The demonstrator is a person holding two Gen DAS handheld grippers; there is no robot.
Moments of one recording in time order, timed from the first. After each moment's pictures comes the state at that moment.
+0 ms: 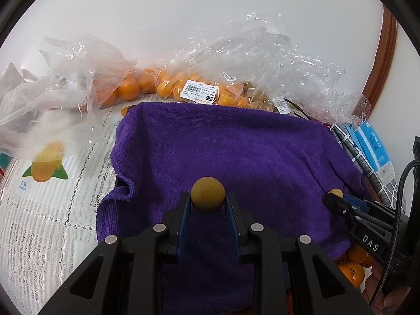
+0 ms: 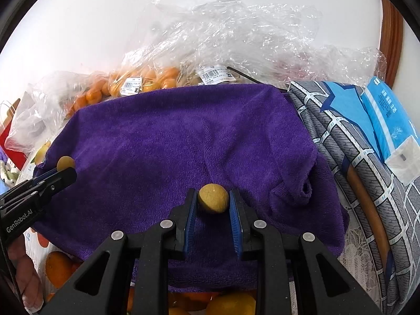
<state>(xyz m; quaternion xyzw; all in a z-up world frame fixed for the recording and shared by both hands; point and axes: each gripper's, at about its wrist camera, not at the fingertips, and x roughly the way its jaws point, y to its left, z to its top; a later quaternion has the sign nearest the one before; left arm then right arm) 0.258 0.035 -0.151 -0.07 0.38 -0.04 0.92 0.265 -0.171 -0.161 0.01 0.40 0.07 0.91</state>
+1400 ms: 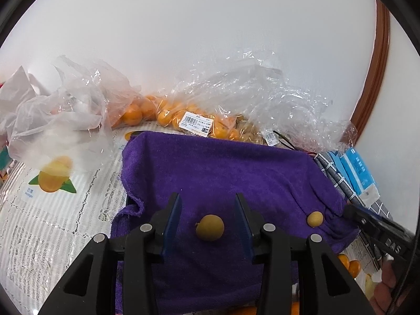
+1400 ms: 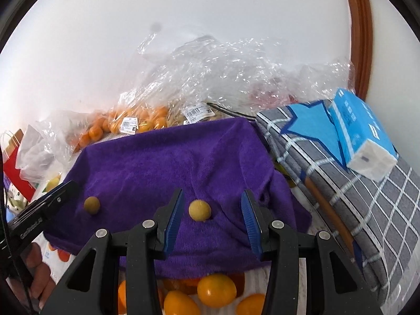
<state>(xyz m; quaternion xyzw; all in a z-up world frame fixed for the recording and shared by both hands) 0.237 0.047 -0.126 -0.11 0.32 -0.05 0.94 0.225 -0.202 -0.117 0.06 0.35 0.04 0.93</state>
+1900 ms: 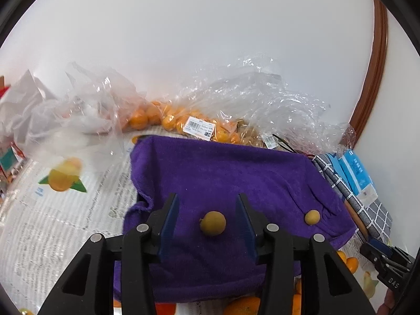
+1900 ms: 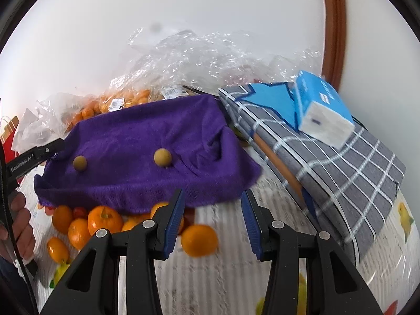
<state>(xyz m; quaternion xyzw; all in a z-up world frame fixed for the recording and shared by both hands) 0.220 0.048 -0.115 -0.10 0.30 -0.05 0.95 0.155 -0.242 -0.138 0.04 0.36 0.02 0.93</state>
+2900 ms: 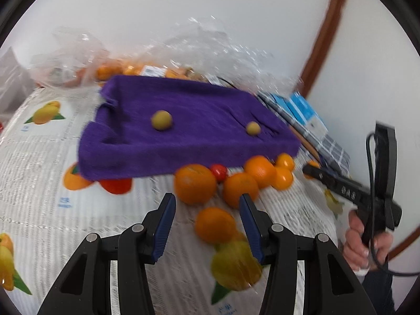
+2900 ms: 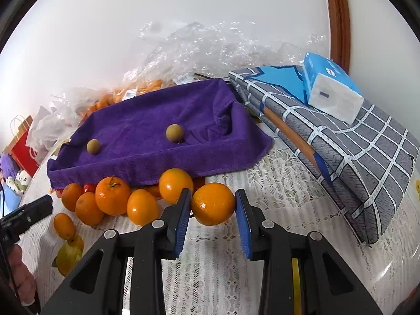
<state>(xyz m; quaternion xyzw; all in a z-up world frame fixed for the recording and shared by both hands) 0.116 0.027 -0.150 -0.08 0.38 -0.18 0.91 0.142 -0.239 -0.159 0.06 0.36 0.06 0.93</state>
